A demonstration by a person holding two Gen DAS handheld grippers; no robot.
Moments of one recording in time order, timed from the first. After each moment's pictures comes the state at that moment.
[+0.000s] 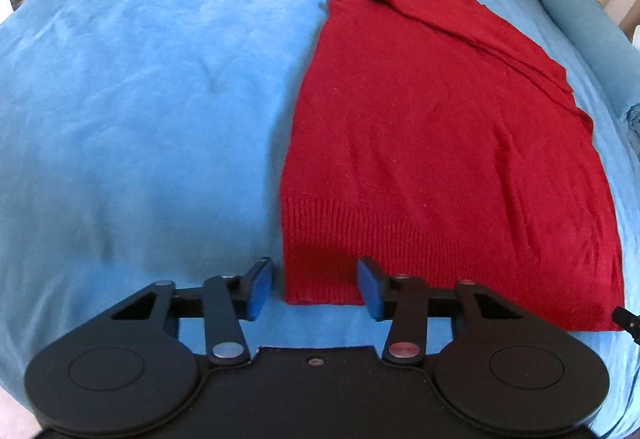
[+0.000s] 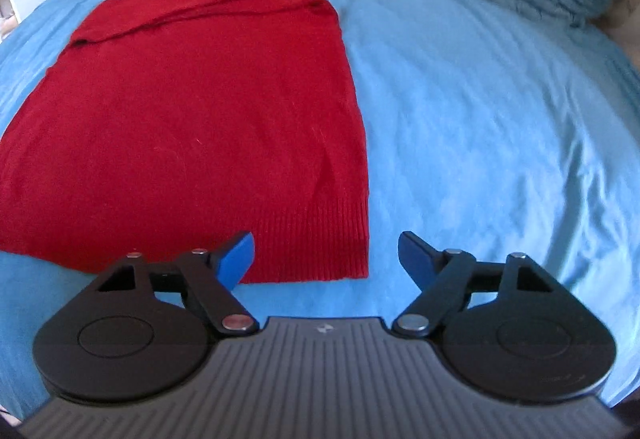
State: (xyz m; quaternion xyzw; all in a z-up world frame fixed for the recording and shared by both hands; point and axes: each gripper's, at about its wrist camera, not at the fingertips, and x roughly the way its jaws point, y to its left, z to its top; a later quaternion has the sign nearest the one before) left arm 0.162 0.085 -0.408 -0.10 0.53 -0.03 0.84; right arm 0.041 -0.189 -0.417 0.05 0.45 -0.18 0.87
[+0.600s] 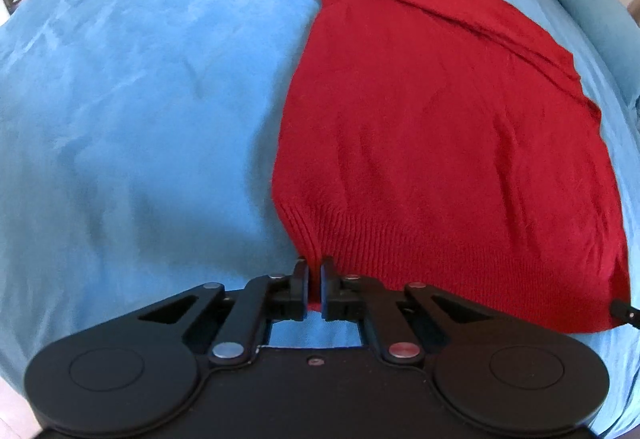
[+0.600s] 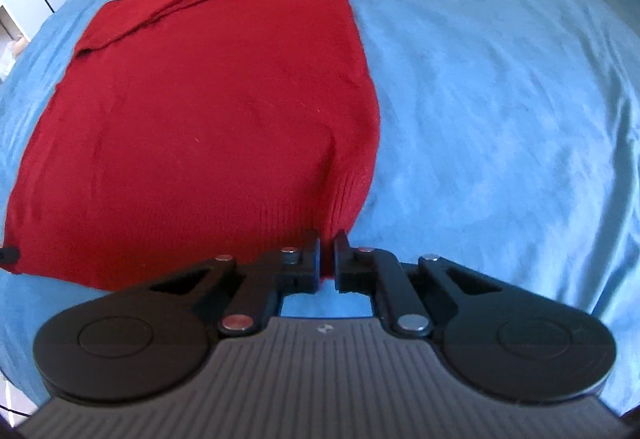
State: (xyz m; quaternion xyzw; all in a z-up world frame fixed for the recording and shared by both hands) left arm 0.175 0.075 -0.399 -0.09 0.56 -0.02 0.83; right arm 0.068 -0.230 -0.418 0.14 0.49 -0.12 0.85
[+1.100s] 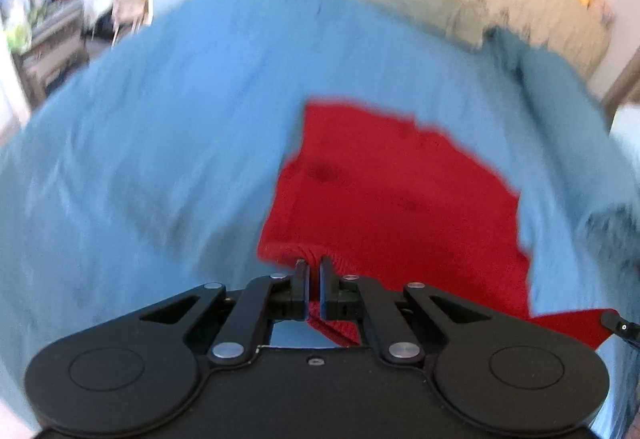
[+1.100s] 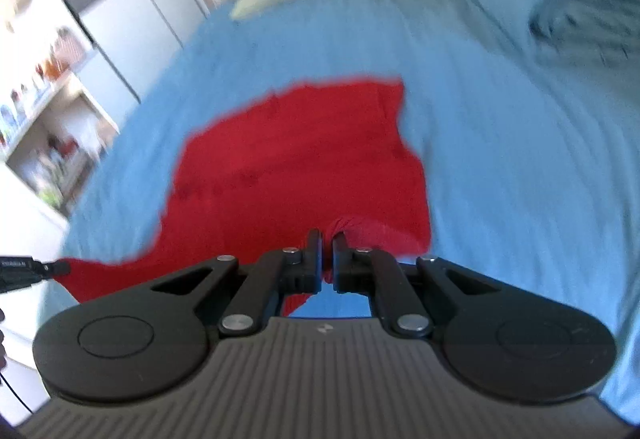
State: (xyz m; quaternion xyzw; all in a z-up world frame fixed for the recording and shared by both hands) left arm 0.252 0.061 -0.233 -0.13 0.45 -0.02 0.88; right arm 0.153 -0.279 -0.256 0.19 0.38 -0.02 0.90
